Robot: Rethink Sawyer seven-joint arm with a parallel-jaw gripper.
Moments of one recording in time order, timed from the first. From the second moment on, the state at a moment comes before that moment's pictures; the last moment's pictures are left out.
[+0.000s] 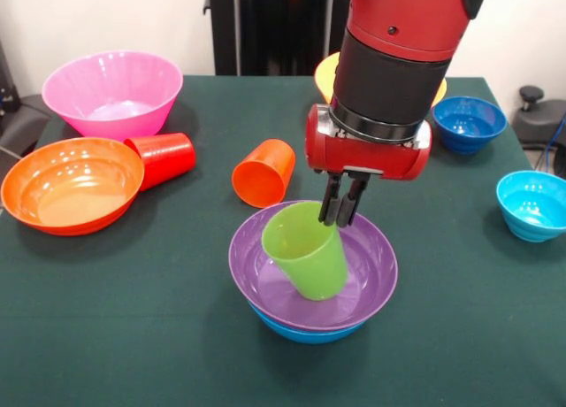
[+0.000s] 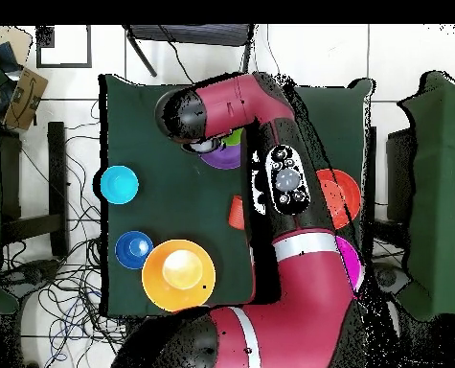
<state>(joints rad) -0.31 -0.49 0.43 1.10 -0.64 1.01 2.00</state>
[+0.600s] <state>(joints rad) -0.31 -0.49 0.41 1.10 -0.64 1.01 2.00</state>
